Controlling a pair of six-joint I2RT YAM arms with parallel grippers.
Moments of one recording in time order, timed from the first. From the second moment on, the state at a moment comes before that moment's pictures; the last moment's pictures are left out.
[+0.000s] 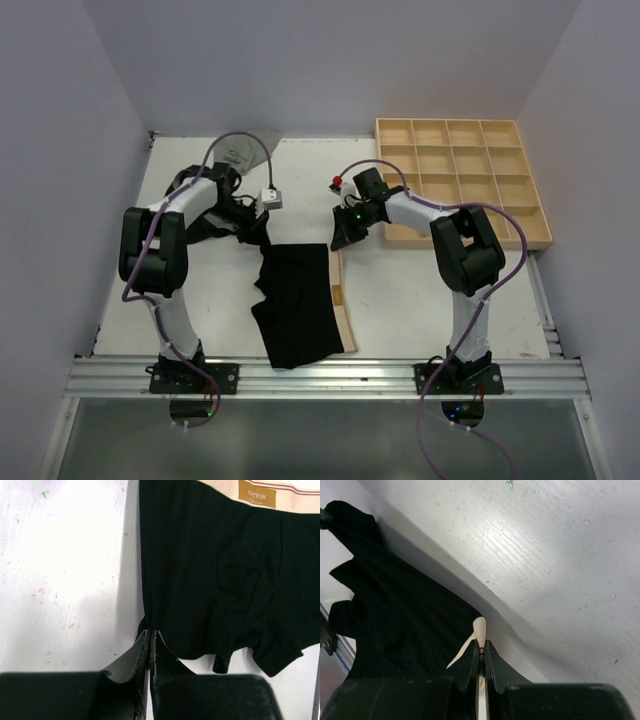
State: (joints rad) left arm -0.13 1.95 1.38 -0.96 0.87 1.11; right arm 0.46 2.03 1.37 -0.44 -0.57 0.13
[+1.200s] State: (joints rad) left arm -0.13 1.73 1.41 -0.62 0.67 0.78; right arm 0.46 1.90 1.50 -0.43 -0.49 0.10
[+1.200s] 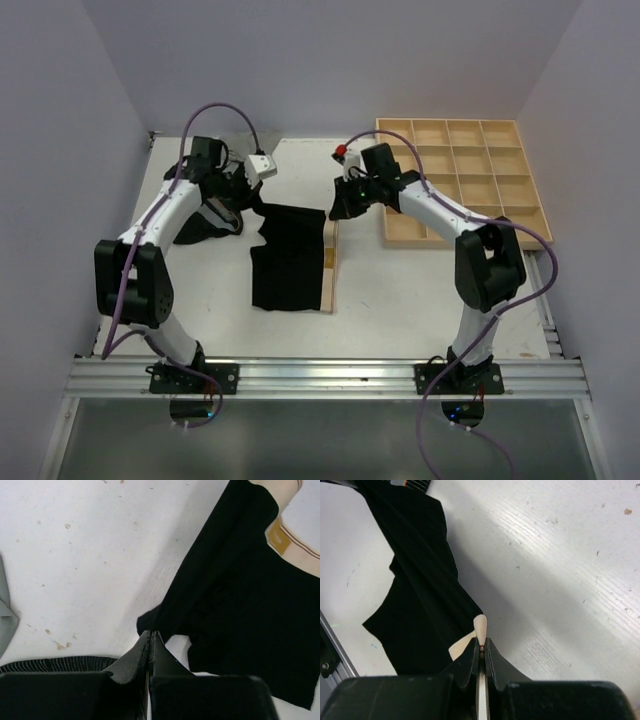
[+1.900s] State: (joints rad) left arm -0.19 1.41 0.99 -0.68 0.70 0.87; right arm 0.53 1.74 1.21 -0.42 -0.54 -0.05
